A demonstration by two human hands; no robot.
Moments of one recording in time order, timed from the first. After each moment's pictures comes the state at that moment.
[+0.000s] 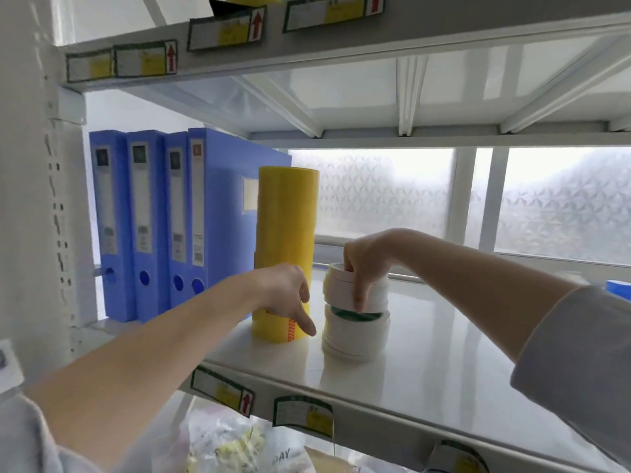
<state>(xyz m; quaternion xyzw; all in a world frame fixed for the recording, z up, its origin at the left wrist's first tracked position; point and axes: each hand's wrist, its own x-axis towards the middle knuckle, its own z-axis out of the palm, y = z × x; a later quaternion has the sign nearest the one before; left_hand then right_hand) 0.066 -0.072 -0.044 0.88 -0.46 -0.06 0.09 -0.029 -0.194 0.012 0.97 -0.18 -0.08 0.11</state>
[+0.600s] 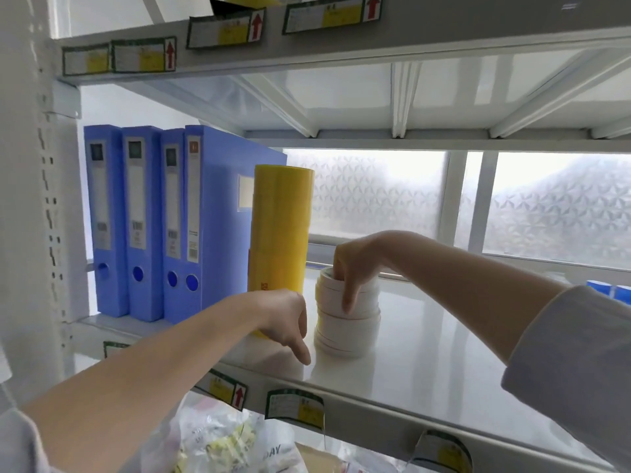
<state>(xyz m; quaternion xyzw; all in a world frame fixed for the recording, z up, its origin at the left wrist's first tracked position) 0.050 -0.067 -0.069 0.86 -0.50 -0.09 0.03 -0.029 -0.189 0.006 0.97 -0.17 -0.09 0.12</state>
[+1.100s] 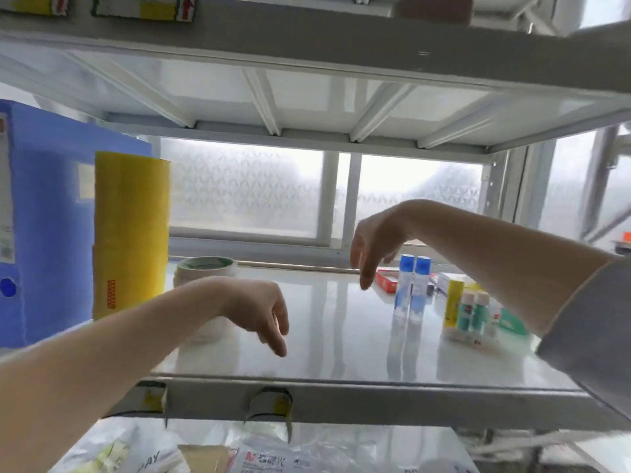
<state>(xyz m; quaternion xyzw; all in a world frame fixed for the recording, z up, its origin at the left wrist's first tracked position) -0.073 -0.143 -0.050 0.77 -0.62 -0.15 0.04 -0.229 -0.271 0.044 0.93 -0.35 -0.09 0.00</state>
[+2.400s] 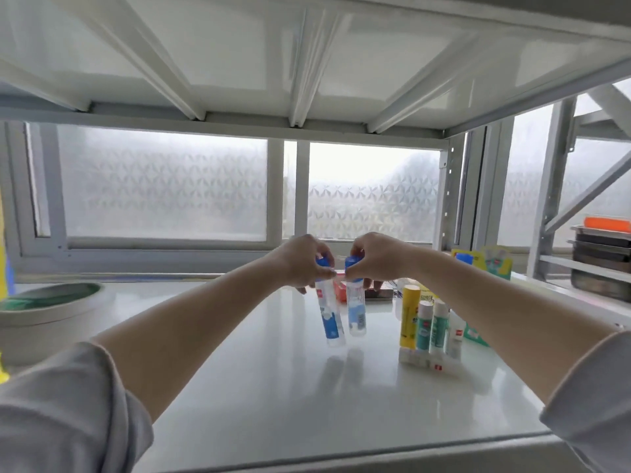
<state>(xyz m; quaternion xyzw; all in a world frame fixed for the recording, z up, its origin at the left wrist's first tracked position) -0.150 -0.354 -0.025 0.68 -0.67 -0.04 0.29 -0.296 -0.413 -0.006 0.89 -0.40 0.16 -0.15</state>
